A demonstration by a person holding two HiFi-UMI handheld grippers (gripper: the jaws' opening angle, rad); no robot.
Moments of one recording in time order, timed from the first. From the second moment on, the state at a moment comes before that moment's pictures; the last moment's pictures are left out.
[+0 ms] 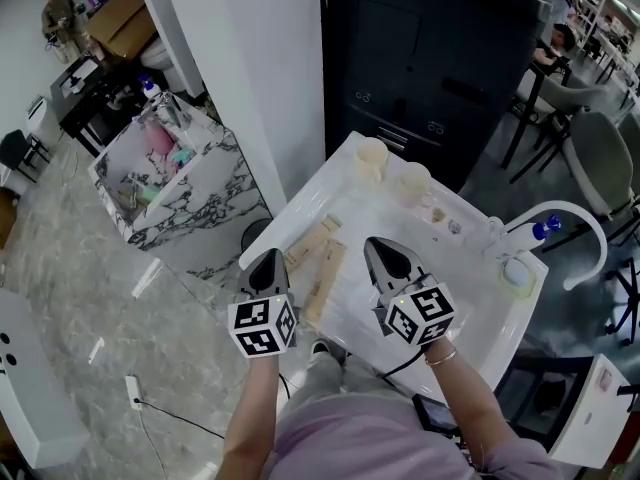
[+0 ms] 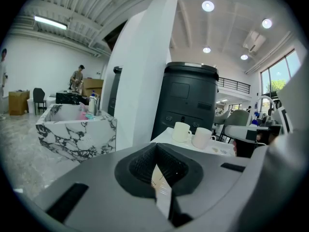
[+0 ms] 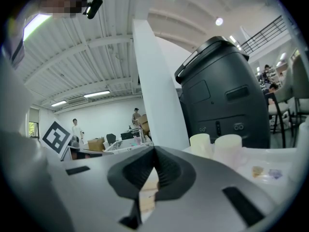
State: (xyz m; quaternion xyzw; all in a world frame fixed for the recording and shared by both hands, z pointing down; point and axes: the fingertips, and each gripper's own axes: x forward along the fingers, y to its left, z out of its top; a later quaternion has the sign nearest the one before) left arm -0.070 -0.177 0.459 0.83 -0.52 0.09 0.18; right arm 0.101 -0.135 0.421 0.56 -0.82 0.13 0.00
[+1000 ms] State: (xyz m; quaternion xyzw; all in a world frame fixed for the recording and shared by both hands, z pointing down) left arm -0.054 -0.171 0.461 0.84 -0.50 0.10 0.17; right arm 0.126 -0.129 0.414 0.59 -0.80 0.14 -0.01
